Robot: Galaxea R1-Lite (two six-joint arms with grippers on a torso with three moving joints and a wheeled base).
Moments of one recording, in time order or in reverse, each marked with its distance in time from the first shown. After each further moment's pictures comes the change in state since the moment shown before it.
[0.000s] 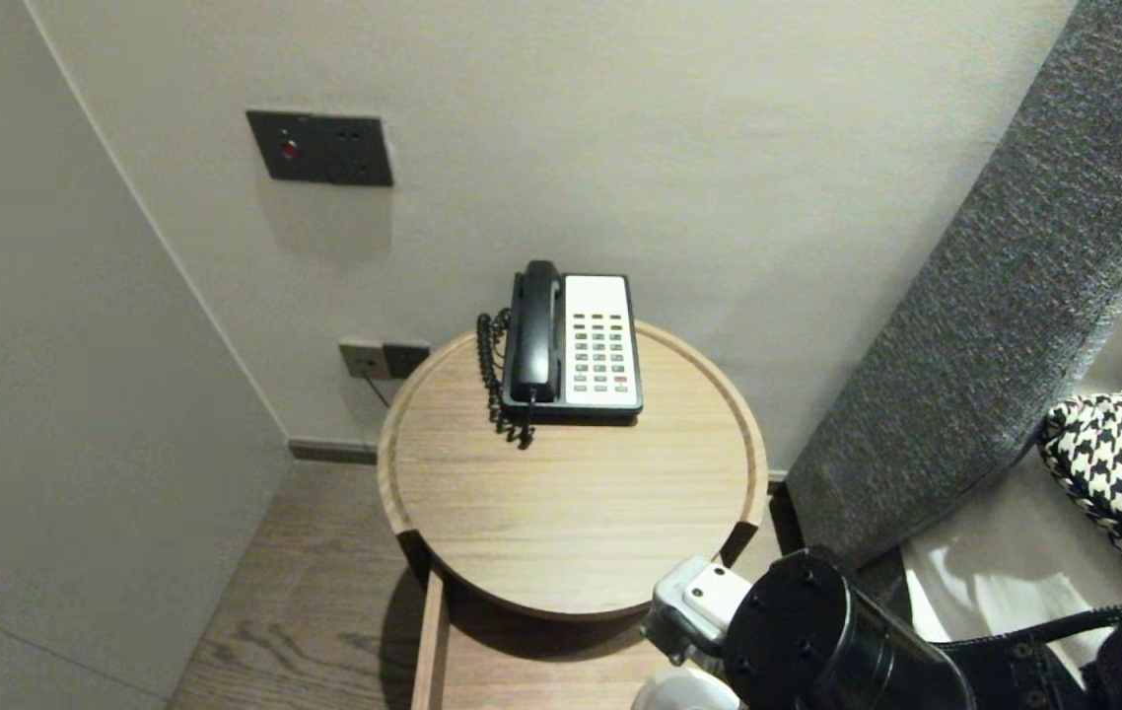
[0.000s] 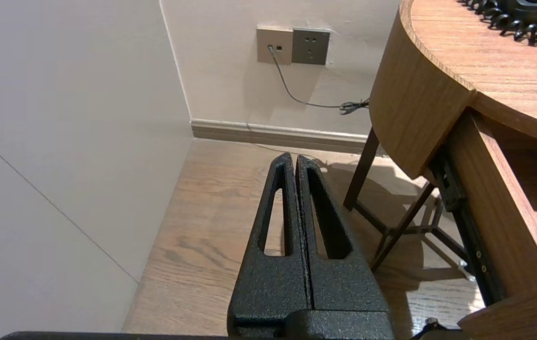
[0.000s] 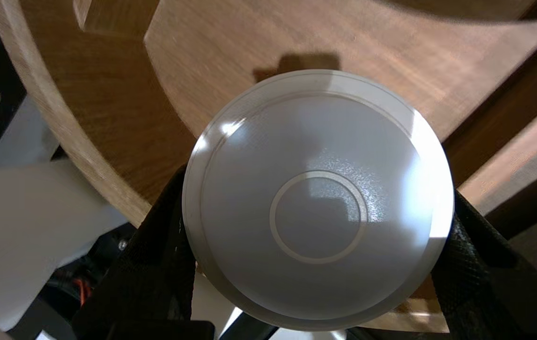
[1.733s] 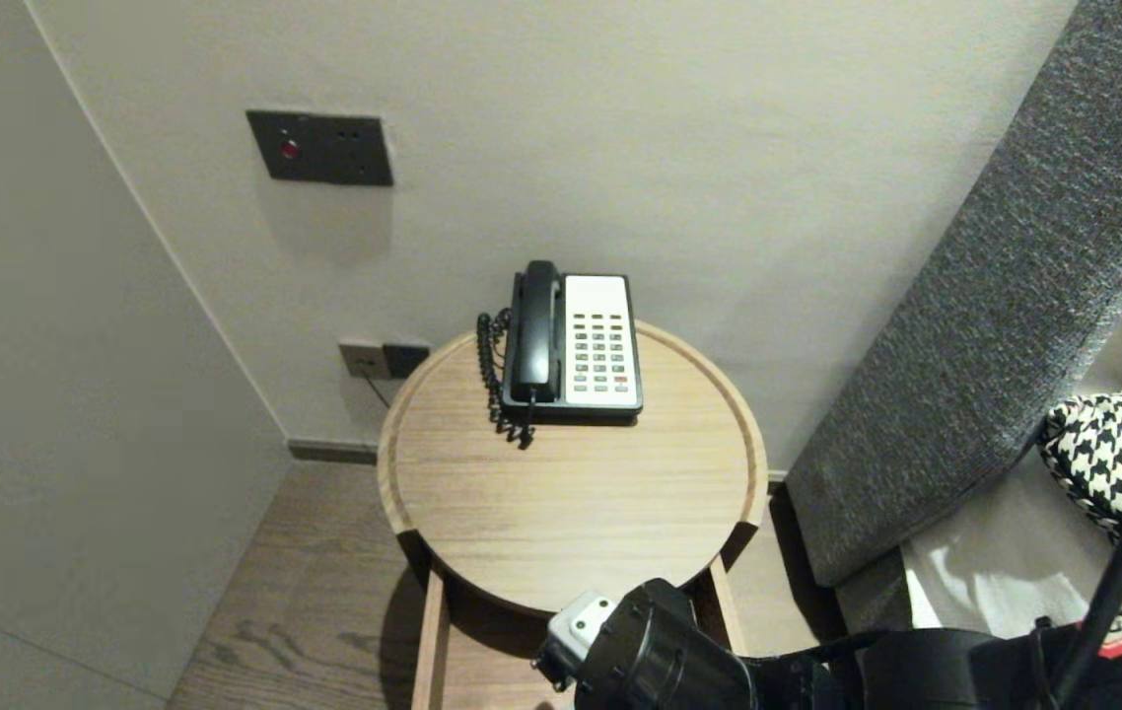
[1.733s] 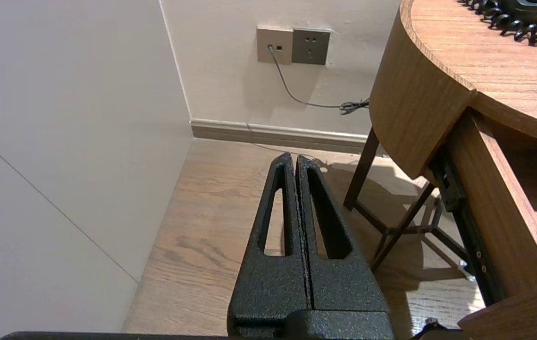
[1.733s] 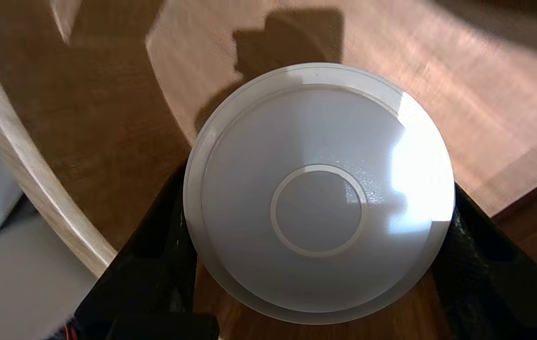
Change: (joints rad) left arm 0.000 0.000 0.000 0.000 0.000 0.000; right arm 0.028 0.235 -0.089 -0.093 0.003 -0.024
